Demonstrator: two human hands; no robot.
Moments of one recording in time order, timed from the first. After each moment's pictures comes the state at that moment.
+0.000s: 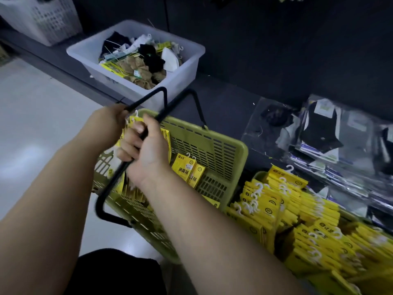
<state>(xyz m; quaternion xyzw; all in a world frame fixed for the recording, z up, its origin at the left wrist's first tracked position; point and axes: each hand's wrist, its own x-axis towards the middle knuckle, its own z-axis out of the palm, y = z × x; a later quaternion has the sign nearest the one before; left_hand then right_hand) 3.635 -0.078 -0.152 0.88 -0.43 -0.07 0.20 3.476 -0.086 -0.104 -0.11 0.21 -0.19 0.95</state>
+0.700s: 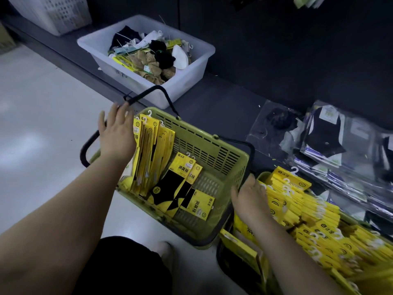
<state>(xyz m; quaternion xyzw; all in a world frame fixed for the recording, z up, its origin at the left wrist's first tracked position) 3.605 -0.051 -0.184 0.89 -0.43 0.09 0.07 3.299 -0.130 -0.204 -0.77 0.58 0.07 0.24</state>
